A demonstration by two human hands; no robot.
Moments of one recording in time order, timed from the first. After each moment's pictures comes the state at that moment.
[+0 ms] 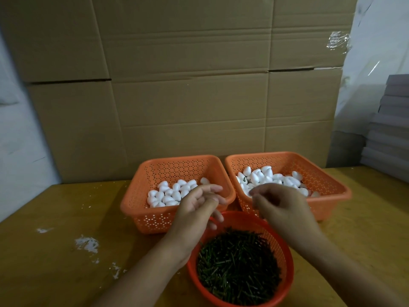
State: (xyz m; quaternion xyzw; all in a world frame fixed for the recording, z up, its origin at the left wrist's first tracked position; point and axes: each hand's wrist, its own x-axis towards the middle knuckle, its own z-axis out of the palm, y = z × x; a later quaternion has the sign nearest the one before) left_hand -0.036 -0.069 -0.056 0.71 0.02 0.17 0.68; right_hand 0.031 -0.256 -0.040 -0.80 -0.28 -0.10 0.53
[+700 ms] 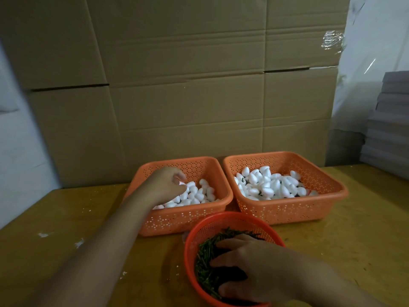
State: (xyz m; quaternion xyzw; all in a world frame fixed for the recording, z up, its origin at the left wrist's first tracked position) left_hand 0.011 0.016 -0.007 0.95 0.13 0.12 0.27; right_hand 0.005 -0.244 -0.061 -0.84 -0.52 0.15 0.06
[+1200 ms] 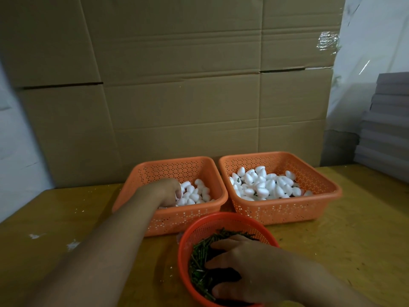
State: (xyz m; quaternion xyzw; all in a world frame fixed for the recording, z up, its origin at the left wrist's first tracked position) left_hand 0.057 0.030 -0.030 0.98 0.13 -0.09 0.08; right_hand 0.004 -0.245 -0.057 -0.84 -0.52 0.15 0.07
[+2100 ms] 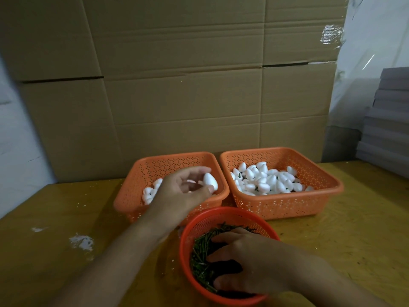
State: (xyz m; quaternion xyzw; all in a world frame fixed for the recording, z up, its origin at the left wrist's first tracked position) left_hand -0.039 -0.052 -0.025 0.75 -0.03 0.19 0.63; right_hand 0.011 -0.246 -0.067 -0.83 -0.53 0.13 0.09
